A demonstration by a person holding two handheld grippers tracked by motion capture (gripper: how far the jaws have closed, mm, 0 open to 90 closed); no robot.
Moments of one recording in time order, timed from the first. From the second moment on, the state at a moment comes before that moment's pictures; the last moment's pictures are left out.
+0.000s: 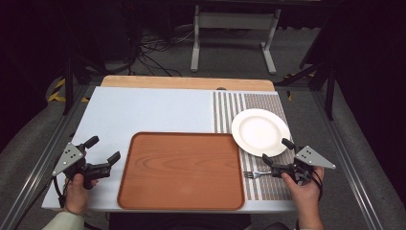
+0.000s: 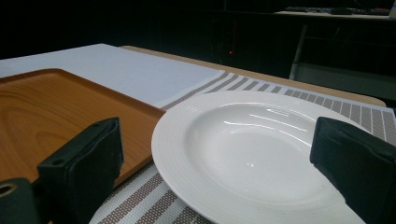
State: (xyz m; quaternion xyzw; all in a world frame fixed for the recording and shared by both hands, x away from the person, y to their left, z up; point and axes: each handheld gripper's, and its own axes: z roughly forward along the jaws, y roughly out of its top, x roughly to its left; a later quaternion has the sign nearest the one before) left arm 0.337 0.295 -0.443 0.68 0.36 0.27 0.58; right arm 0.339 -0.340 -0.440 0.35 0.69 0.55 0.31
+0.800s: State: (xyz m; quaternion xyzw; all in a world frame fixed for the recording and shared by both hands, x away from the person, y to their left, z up) left arm 0.336 0.300 -0.443 0.67 0.37 0.28 0.58; right arm 0.340 -0.336 -0.434 0.32 0.71 0.56 0.29
